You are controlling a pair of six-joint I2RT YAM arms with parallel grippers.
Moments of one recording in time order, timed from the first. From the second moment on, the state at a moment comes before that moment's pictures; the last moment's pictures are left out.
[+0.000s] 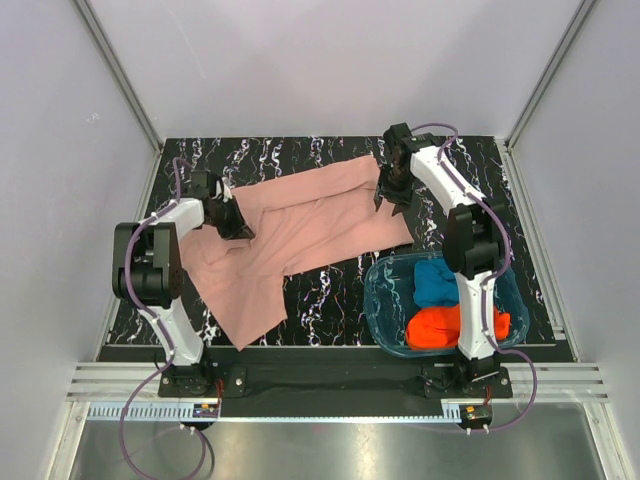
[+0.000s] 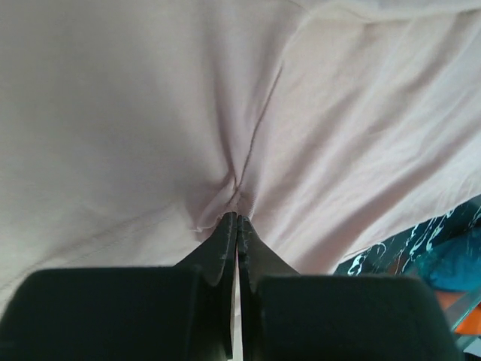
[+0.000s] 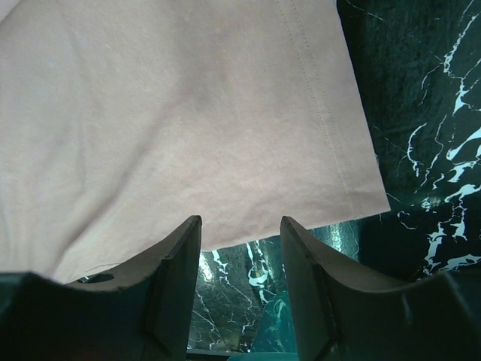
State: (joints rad) left arm 0.01 1.83 1.17 -0.44 0.42 -0.42; right arm 0.30 2.21 2.03 -1.10 -0.03 0.54
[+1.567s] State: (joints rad) left arm 0.14 1.92 1.39 -0.61 0.27 -0.45; right arm 0.17 2.53 2.24 -0.70 -0.16 1.00
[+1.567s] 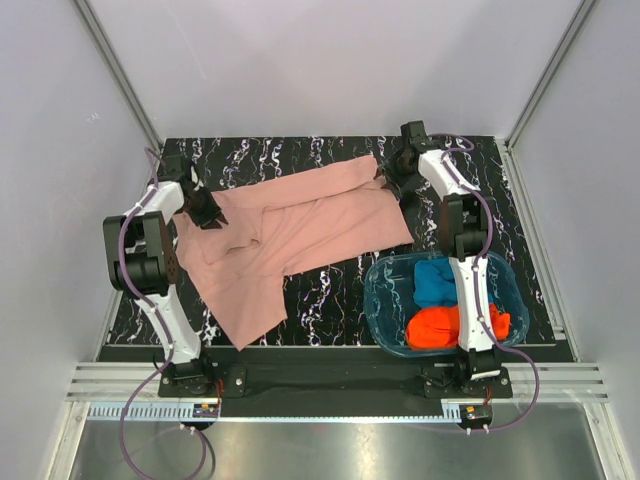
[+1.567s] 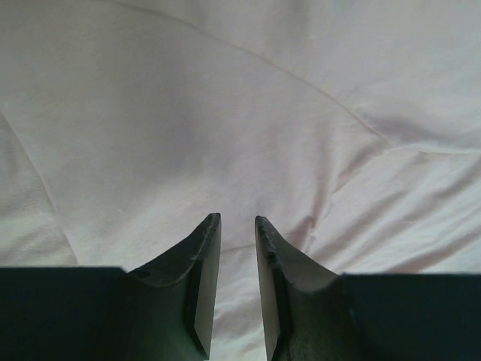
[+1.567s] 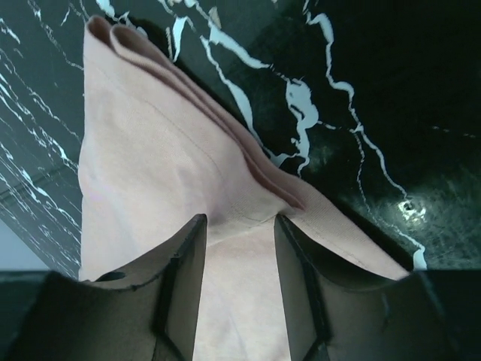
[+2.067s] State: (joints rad) left arm 0.16 1.98 1.38 -0.68 0.17 -0.45; right arm 0.15 2.57 2.27 -0.61 -0.15 0.89
